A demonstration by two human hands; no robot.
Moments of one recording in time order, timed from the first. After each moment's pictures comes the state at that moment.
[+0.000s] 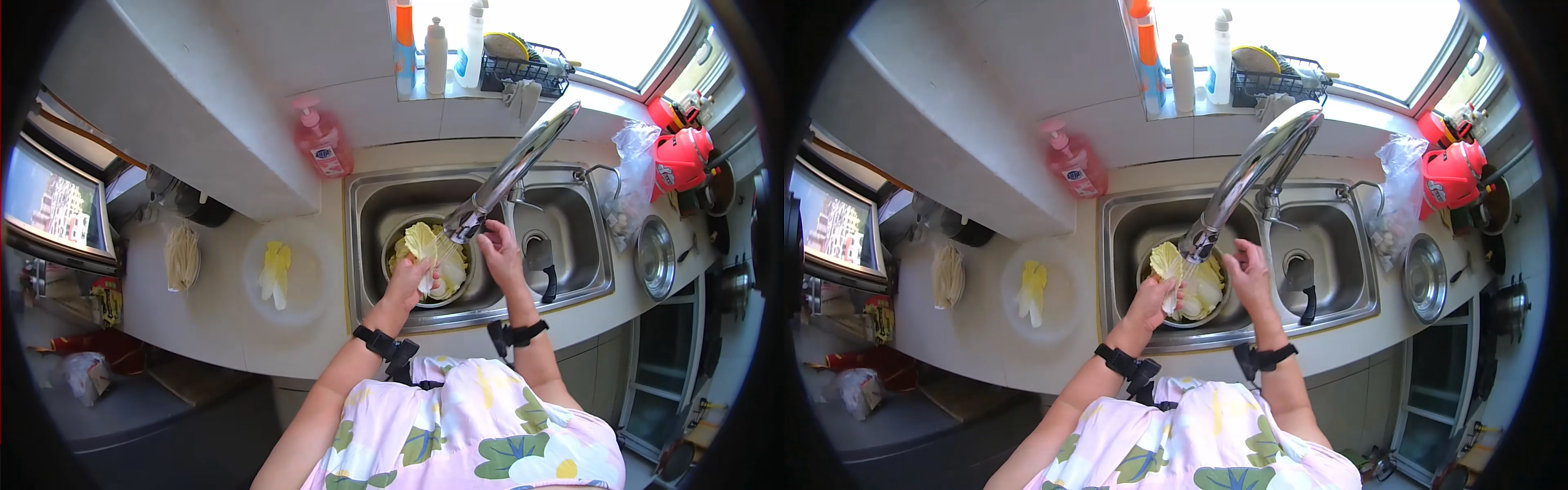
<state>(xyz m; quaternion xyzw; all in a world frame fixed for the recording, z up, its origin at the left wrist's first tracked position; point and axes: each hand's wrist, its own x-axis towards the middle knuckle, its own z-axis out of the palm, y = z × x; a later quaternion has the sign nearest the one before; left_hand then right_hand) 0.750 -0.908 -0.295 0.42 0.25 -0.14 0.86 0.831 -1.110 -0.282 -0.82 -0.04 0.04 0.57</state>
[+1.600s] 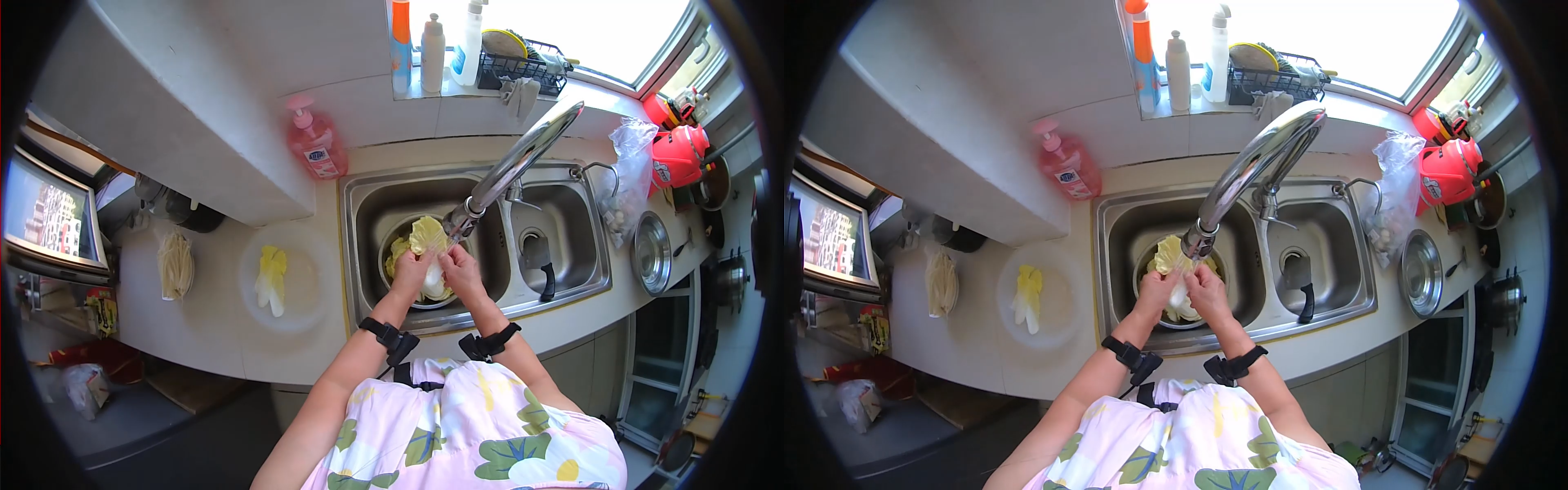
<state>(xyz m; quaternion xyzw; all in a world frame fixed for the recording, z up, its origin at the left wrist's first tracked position) 0.773 -0.917 -0.323 0.60 0.23 -0.05 0.77 0.796 -1.043 -0.315 -0.74 0.03 0.20 0.65</state>
